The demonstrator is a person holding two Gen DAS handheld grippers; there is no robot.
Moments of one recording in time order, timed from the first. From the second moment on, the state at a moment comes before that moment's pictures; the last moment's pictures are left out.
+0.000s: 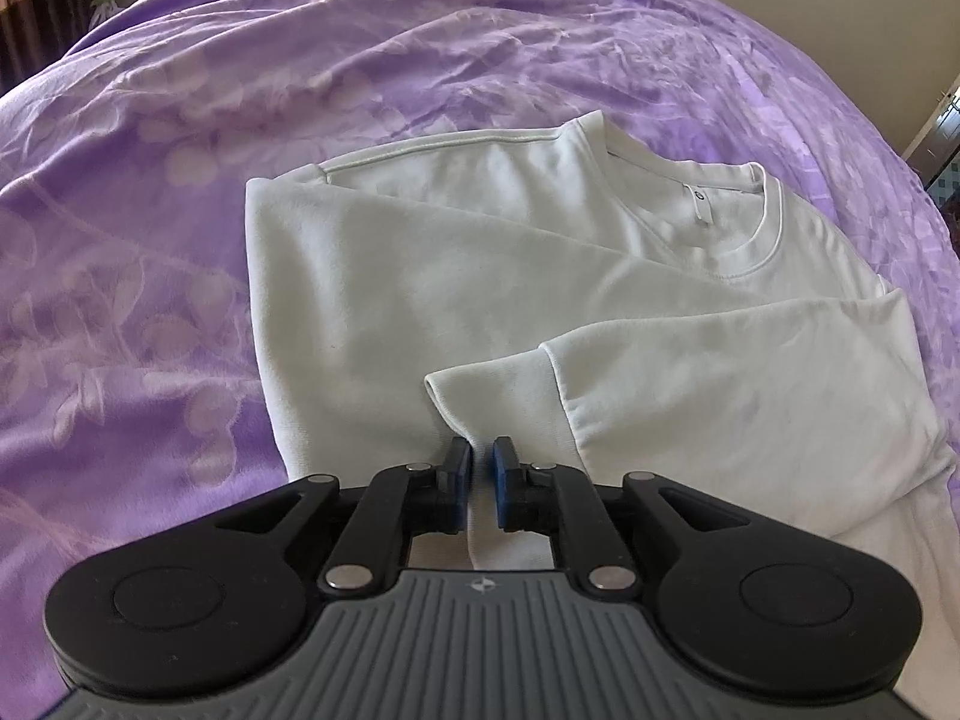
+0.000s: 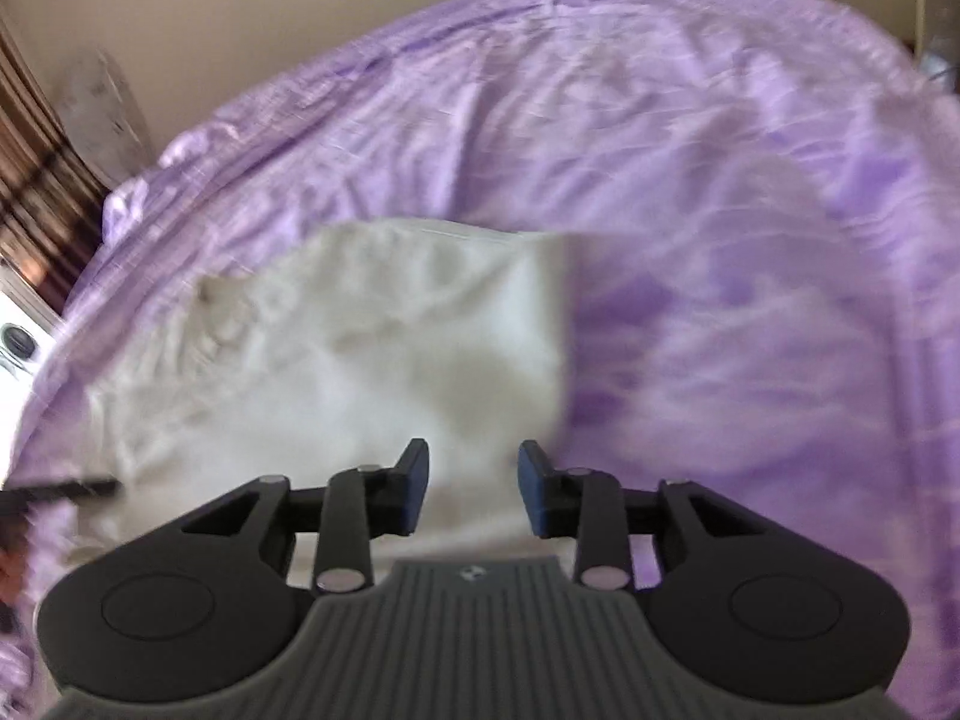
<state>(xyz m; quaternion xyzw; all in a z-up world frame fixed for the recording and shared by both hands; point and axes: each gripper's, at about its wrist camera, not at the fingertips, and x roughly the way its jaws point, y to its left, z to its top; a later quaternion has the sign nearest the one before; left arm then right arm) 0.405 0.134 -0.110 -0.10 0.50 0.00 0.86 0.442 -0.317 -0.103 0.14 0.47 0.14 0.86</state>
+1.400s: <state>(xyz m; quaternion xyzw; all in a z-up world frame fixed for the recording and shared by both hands) 0.389 0.141 -0.094 -0.02 0.51 0.02 0.86 0.436 -0.353 -0.154 0.14 0.52 0.04 0.84</state>
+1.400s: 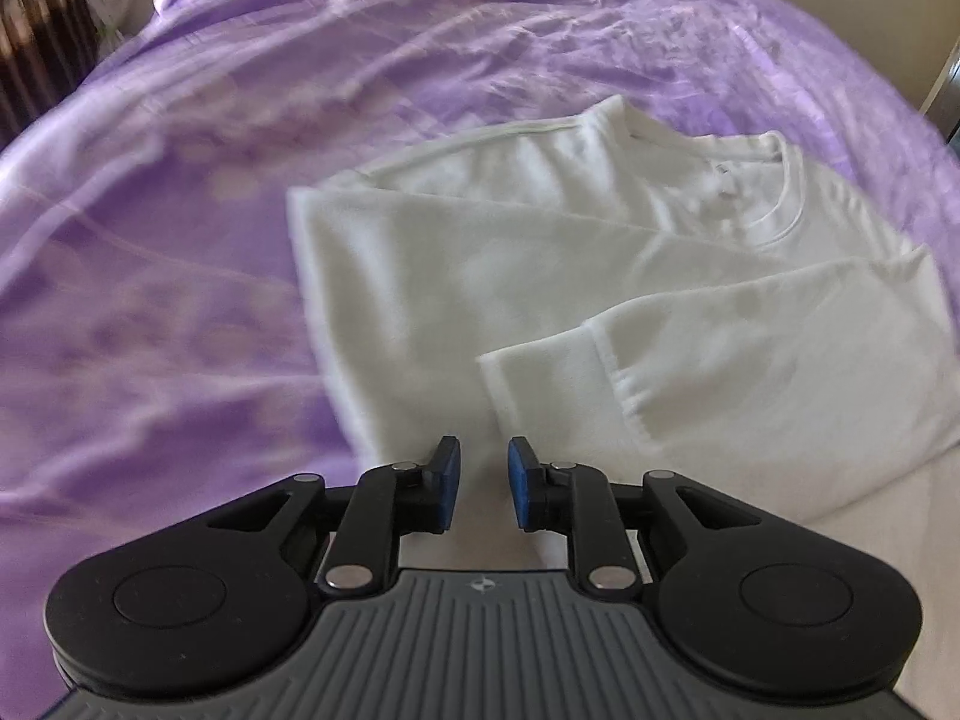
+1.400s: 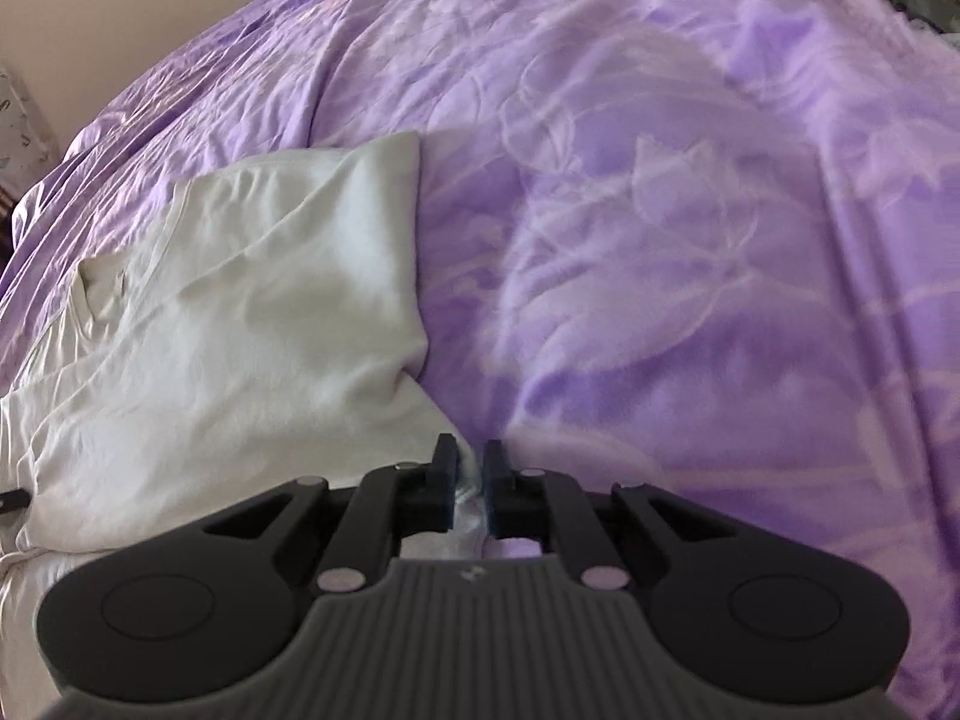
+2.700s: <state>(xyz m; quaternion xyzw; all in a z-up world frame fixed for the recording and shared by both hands) 0.033 0.060 -0.021 0.38 0.46 -0.30 0.75 0.104 -0.295 -0.009 -0.17 0.42 0.27 0.85</state>
